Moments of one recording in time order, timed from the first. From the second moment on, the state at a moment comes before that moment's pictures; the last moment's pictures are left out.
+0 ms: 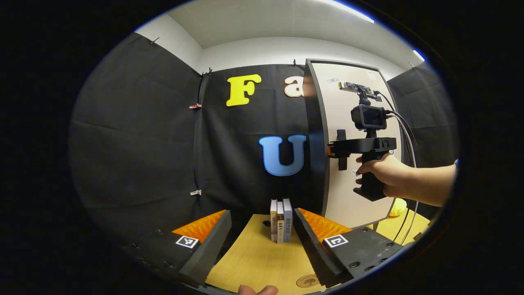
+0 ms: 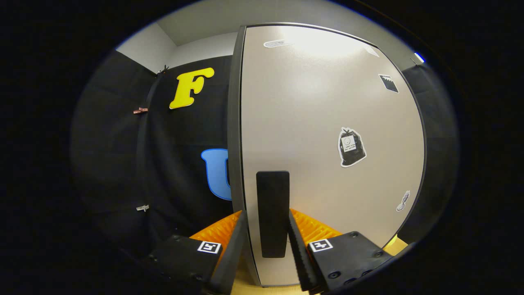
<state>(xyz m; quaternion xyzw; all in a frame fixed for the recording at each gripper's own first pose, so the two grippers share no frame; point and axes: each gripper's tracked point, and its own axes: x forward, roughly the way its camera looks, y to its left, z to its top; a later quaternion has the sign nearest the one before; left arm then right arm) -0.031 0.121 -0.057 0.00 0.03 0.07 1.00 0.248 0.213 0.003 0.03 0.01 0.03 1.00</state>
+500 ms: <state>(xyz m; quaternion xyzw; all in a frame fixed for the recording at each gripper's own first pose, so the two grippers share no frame) -0.039 0.138 -0.058 0.00 0.03 0.10 0.99 0.230 0.211 0.005 0.02 0.01 0.08 1.00</state>
